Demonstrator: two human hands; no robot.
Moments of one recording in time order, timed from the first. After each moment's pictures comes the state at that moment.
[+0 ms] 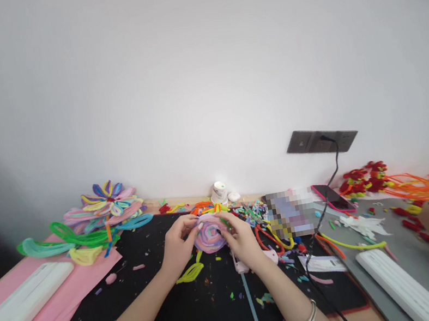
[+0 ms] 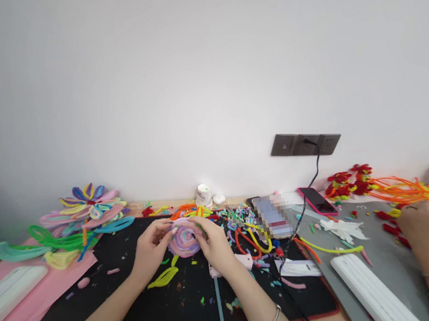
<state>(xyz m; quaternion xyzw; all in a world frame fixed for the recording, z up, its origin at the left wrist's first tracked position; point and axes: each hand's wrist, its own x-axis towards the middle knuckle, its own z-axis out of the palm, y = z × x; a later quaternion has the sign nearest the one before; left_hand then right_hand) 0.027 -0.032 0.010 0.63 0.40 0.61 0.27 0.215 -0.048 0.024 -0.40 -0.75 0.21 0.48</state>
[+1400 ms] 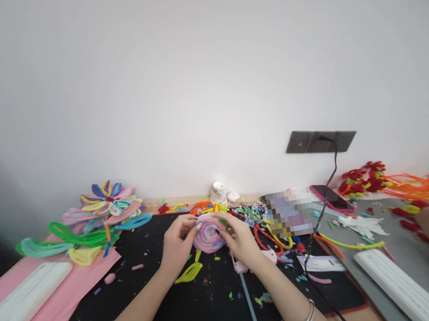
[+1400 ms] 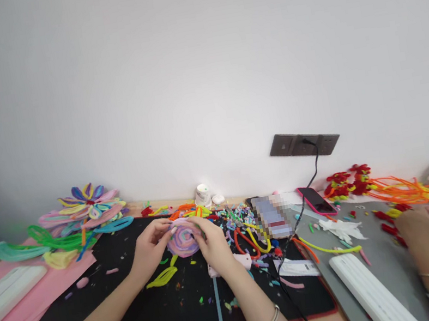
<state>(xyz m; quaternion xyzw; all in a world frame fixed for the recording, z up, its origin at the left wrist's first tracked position) 0.027 -0.030 0.009 0.63 0.40 0.61 0.27 0.216 -0.048 0.023 -0.40 -0.75 0.20 0.49</state>
